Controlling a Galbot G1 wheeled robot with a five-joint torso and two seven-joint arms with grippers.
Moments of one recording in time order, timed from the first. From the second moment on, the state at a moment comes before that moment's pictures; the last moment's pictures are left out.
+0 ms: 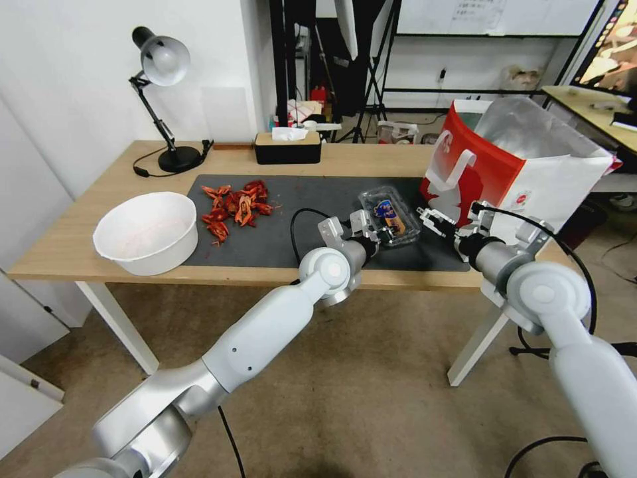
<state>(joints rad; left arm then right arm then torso) 0.48 -1.42 0.31 -1.40 -1.44 0.23 -0.35 -0.95 0.98 0.48 1.94 1.42 -0.57 0.43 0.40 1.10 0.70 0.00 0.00</state>
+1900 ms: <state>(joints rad) 0.49 -1.41 0.31 -1.42 -1.44 0.23 -0.35 -0.61 0.96 0.24 1.61 1.48 -0.72 0.41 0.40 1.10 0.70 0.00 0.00</state>
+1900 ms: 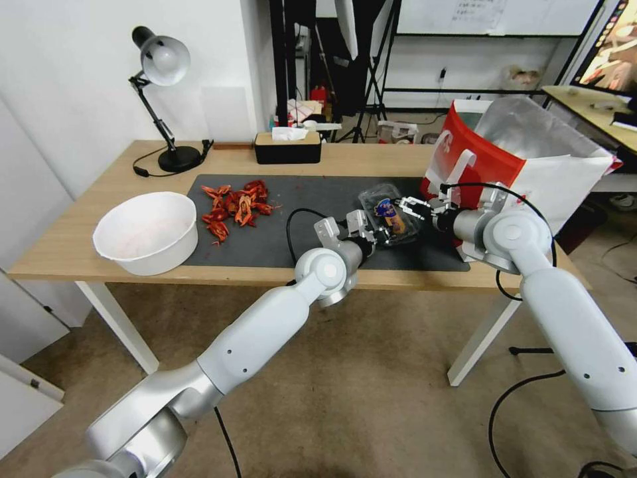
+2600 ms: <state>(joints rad) 0.48 -1.41 0.31 -1.42 -1.44 0.23 -0.35 -0.57 0.96 0.19 1.55 1.48 -0.73 0.38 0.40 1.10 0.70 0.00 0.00</state>
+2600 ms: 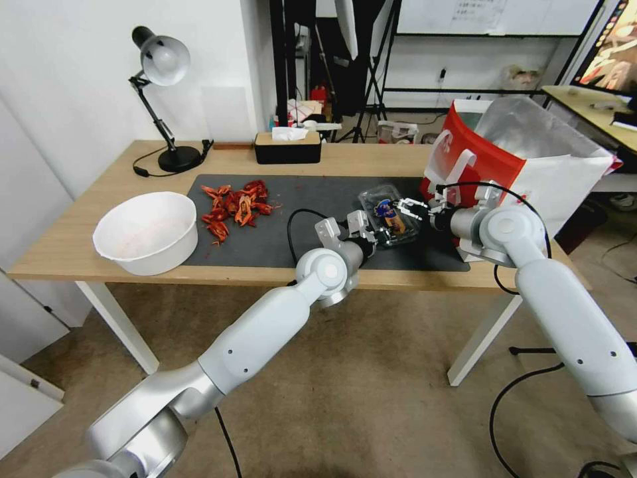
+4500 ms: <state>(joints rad) 0.47 -1.39 0.31 -1.44 -1.44 0.23 -0.35 -0.57 0.92 0.16 1.53 1.54 -0.73 0.37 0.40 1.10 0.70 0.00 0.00</state>
